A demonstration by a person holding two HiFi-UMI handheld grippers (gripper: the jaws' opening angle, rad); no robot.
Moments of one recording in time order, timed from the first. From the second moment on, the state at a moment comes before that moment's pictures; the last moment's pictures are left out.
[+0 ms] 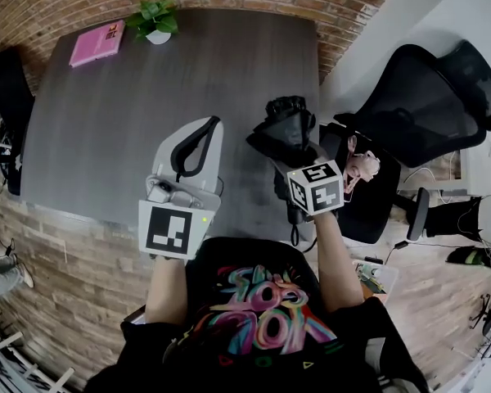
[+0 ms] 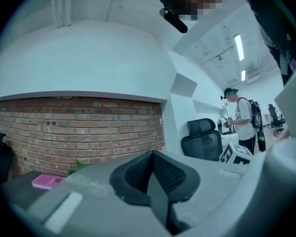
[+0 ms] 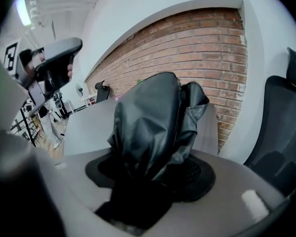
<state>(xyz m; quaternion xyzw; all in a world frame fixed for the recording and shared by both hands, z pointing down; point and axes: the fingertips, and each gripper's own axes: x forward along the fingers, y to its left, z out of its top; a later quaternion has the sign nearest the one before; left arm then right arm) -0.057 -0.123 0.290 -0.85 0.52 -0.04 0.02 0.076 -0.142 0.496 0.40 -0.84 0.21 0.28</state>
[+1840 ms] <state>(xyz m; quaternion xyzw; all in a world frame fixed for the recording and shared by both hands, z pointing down) -0.042 -0.102 0.271 -0.87 0.49 -0.02 0.03 0.139 -0.076 0.270 0.51 -0.86 0.01 0.02</state>
